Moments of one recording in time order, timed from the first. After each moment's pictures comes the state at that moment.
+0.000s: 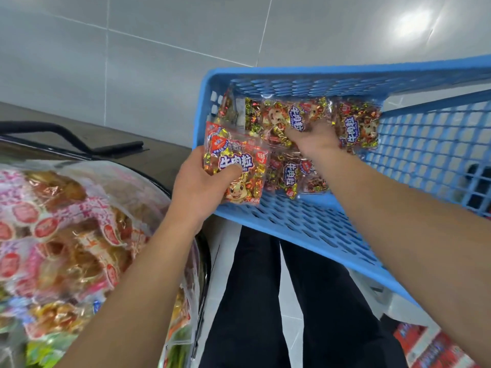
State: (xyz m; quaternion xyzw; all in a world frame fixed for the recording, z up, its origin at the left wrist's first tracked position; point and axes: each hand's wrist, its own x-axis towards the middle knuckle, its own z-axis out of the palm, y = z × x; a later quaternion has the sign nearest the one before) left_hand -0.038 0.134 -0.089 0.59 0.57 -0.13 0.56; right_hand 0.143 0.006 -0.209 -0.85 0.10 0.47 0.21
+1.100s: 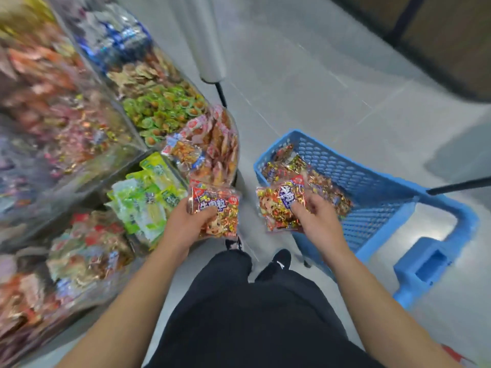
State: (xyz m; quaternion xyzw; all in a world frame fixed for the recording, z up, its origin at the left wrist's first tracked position) left_hand -0.226 -0.102 0.172 0.36 0.71 0.22 0.56; right_hand 0.030 -0.162 0.158 -0.73 -0.33 0.49 0.35
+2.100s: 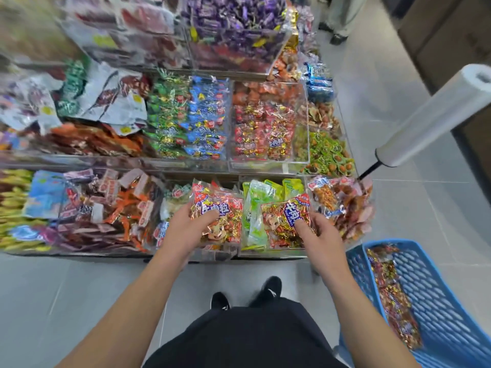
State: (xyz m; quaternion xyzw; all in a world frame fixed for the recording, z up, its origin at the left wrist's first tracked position) left_hand -0.543 -0.180 0.219 0.17 0.70 0.50 0.48; right_hand -0.289 -0.095 0.212 -0.59 -0.62 0.46 0.25
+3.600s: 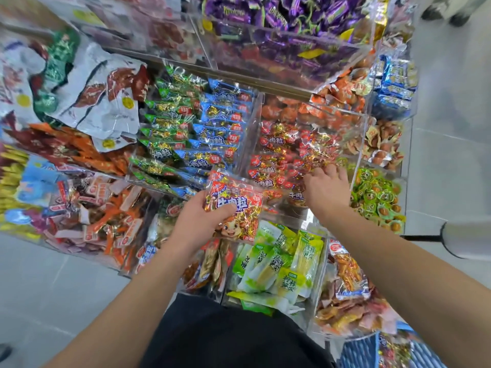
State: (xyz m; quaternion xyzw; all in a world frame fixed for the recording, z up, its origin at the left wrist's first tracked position) left_hand -0.584 0.008 0.197 0.11 0.76 0.44 0.46; right_hand -0.422 0.235 0.126 -0.38 -0.90 -0.06 -0.18
